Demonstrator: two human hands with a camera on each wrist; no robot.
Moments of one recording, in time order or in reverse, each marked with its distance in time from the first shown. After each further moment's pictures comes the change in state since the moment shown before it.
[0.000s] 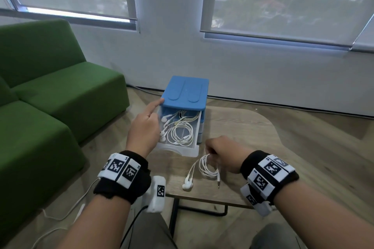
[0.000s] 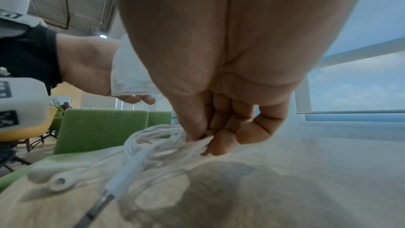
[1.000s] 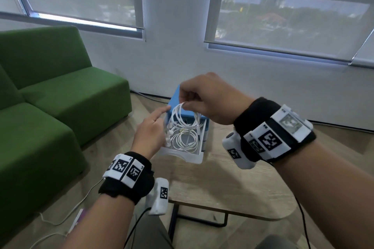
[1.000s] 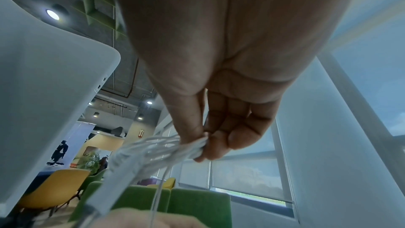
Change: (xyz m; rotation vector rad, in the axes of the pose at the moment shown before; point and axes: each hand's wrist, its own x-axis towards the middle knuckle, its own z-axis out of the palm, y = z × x) left_hand 0.006 -0.001 -0.007 -0.023 -0.074 -0.005; right_hand -0.006 -0.080 -0.141 0.023 0.486 -0.458
